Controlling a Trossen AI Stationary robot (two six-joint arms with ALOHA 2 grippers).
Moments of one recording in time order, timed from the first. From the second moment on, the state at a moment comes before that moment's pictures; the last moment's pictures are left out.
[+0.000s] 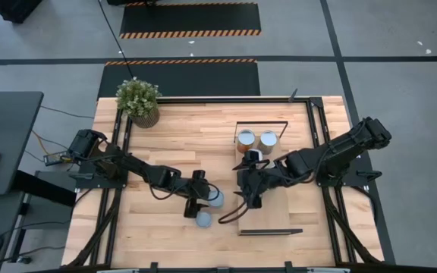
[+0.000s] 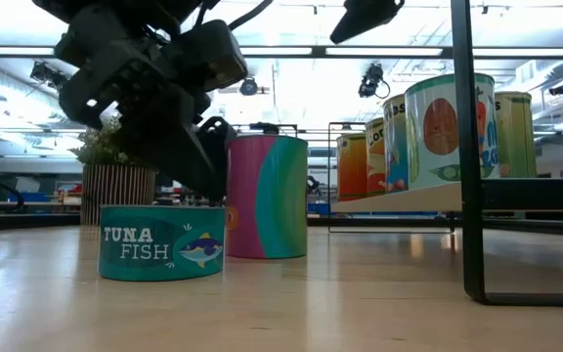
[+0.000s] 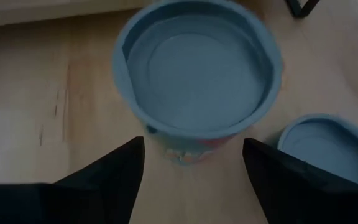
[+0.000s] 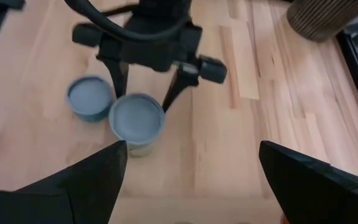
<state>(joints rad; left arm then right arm) -0.29 1.71 0.84 0.06 -0.08 -0.09 0.37 1.54 1.31 -0.62 0.39 0.15</state>
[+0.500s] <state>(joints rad) -0.24 1.57 0.83 -0.02 -0.09 0.06 0.30 1.54 1.31 -0.68 0.32 0.18</state>
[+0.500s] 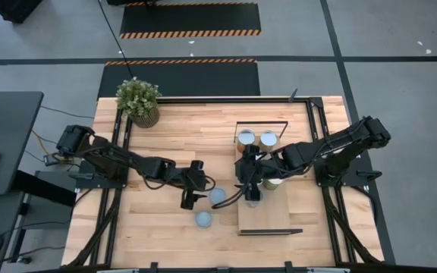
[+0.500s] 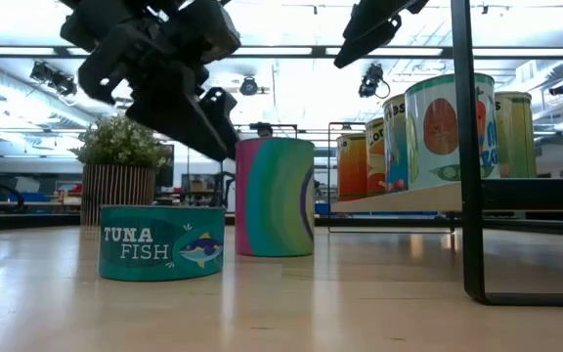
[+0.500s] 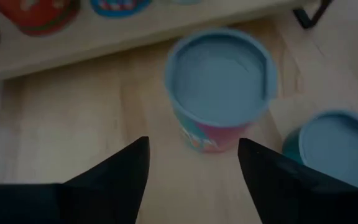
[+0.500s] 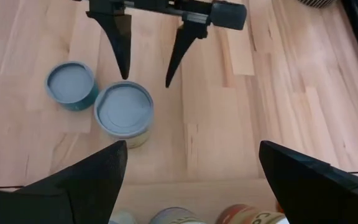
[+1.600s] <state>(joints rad) -0.27 1.58 0.82 -0.12 -0.17 0.07 0.27 1.53 1.41 -1.05 0.42 0.32</state>
